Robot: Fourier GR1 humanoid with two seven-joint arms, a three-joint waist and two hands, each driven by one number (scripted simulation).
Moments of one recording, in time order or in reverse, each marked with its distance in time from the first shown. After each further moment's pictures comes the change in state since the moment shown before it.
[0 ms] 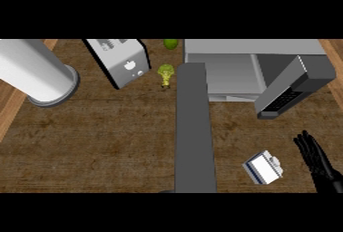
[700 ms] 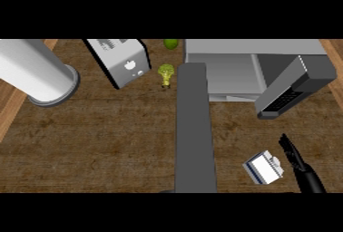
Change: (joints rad) left arm 0.050 -0.042 0.090 0.006 0.085 -0.114 0.010; right arm -0.244 -0.066 -0.028 0.683 0.213 -0.160 -0.408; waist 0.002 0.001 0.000
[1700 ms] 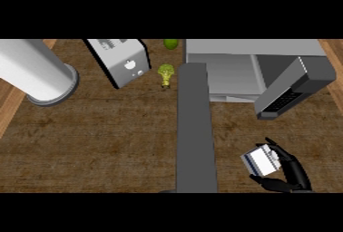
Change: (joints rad) left arm -0.012 -0.024 0.036 0.010 0.049 -0.060 0.055; right arm -0.273 -0.037 -0.016 0.532 0.006 -0.058 -0.159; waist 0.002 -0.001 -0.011
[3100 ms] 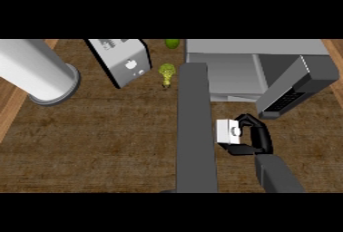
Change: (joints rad) left arm 0.003 -0.005 0.054 0.026 0.071 -0.050 0.053; right arm -0.258 0.162 -0.082 0.065 -0.095 -0.174 0.018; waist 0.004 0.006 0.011
